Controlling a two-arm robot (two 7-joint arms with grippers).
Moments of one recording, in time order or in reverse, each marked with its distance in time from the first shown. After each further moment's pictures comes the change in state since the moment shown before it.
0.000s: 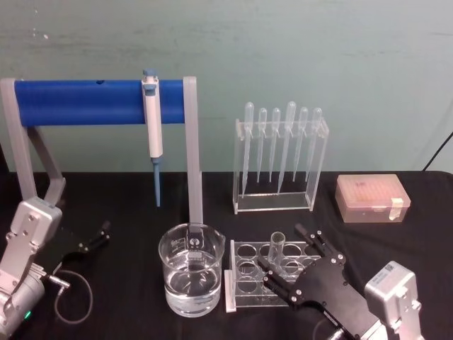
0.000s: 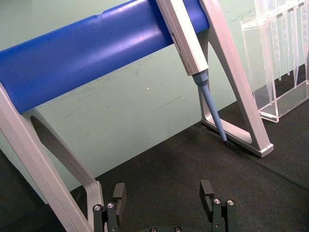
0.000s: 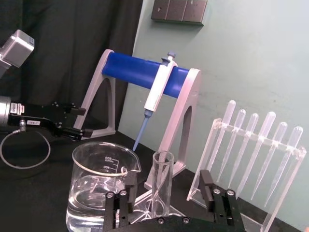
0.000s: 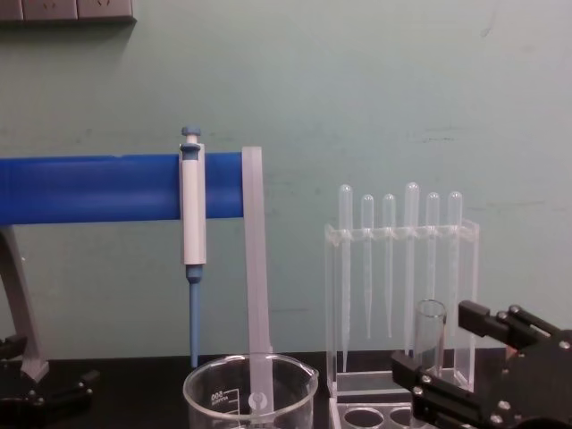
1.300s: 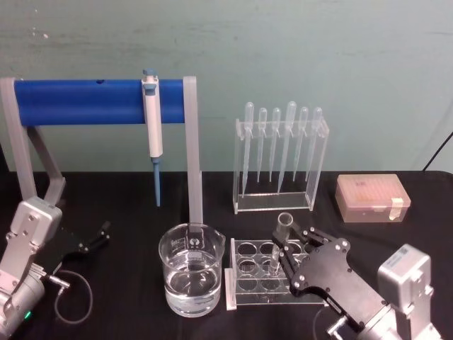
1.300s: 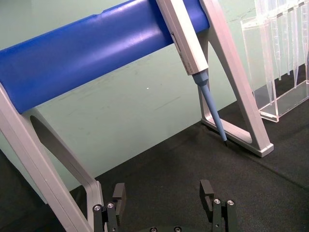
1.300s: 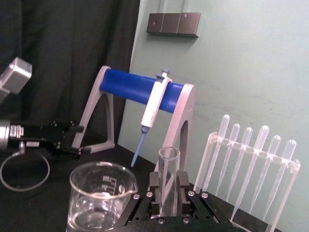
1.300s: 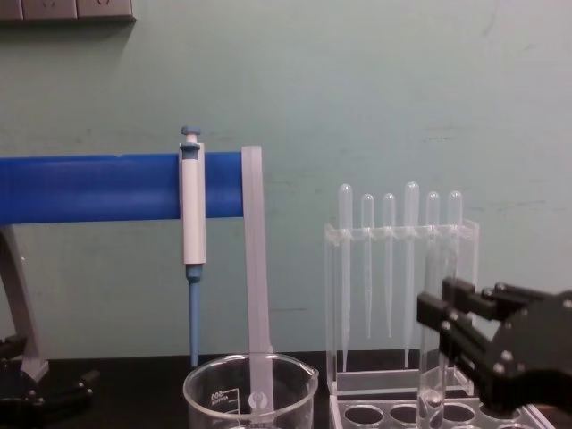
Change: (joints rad) left arm 0.000 0.000 0.000 0.000 0.000 0.000 0.000; right arm -0.033 -0.072 0.095 -0.054 0.005 0.041 0.091
